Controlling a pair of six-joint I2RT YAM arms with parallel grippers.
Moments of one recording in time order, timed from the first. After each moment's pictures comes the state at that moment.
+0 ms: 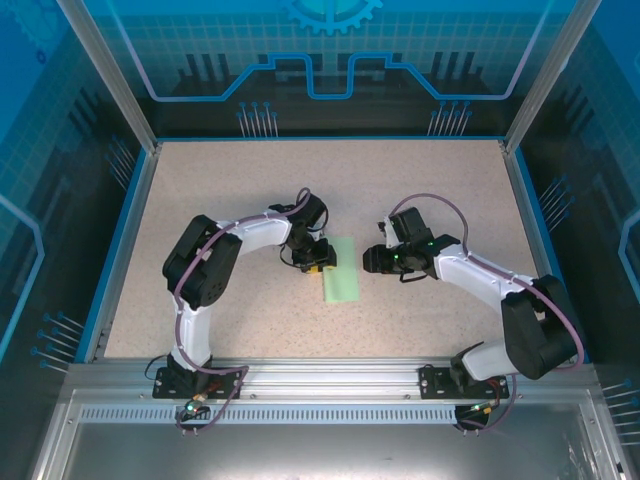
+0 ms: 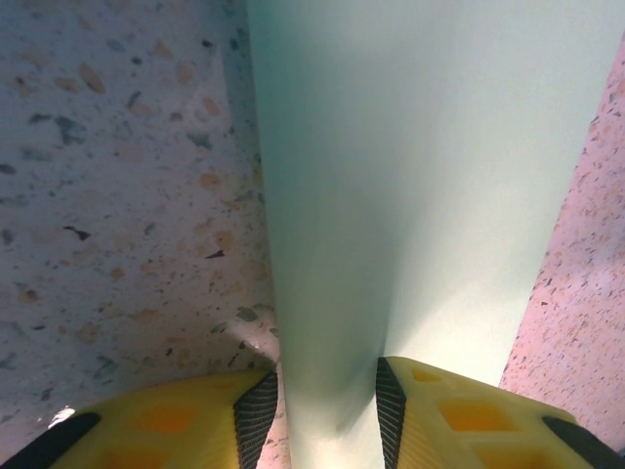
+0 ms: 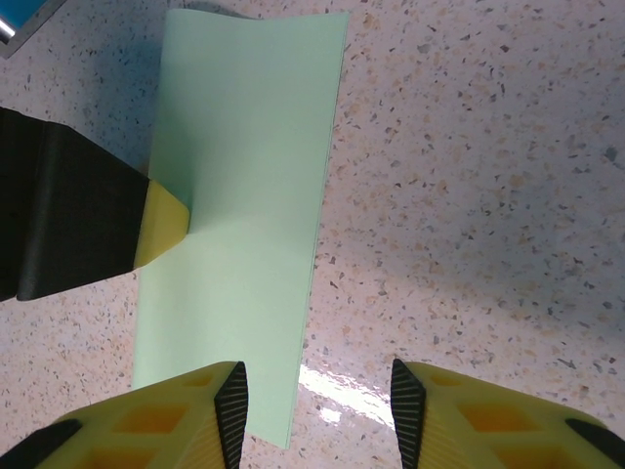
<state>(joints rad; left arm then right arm) -0.55 2.02 1.30 -0.61 0.39 -0.70 0.45 1.42 0.80 -0.41 -0.26 0.44</state>
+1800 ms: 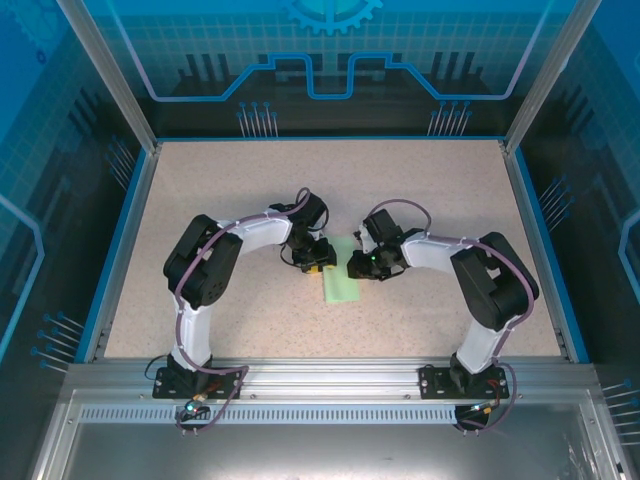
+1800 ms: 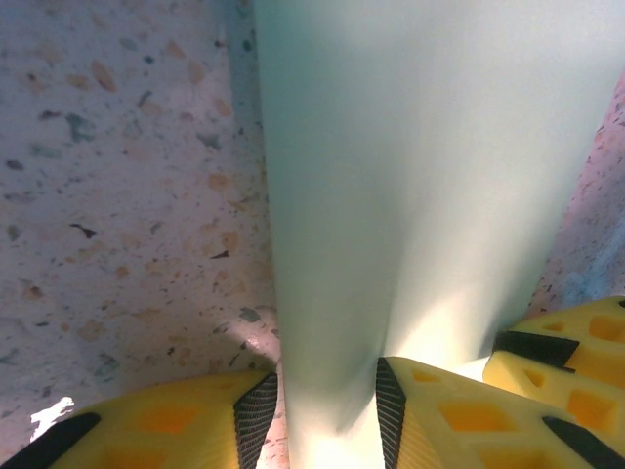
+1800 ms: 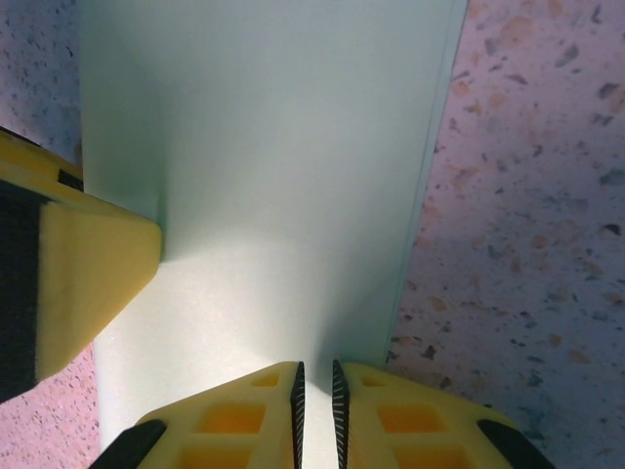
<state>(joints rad) -0.55 2.03 1.31 -0.62 0.39 -0.72 0.52 1.76 0.92 -0.34 -0.36 0.46</state>
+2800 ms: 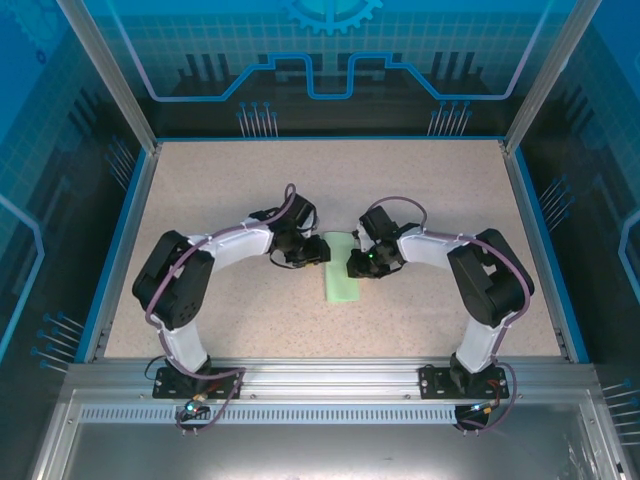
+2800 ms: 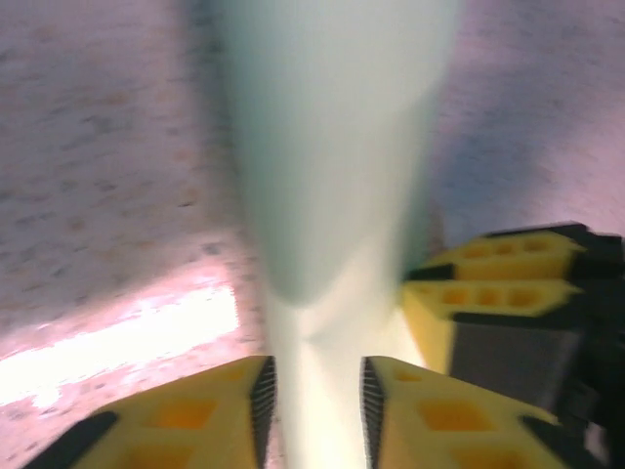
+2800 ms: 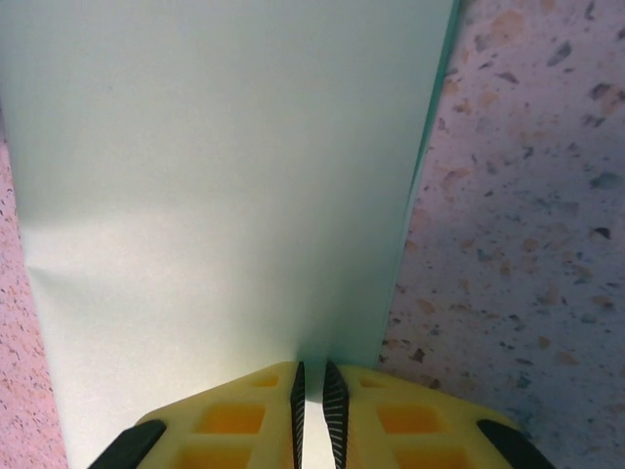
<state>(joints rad) -0.55 1.79 1.13 -0.42 0.40 -0.69 0.53 1.79 0.98 -0.42 -0.33 0.45</state>
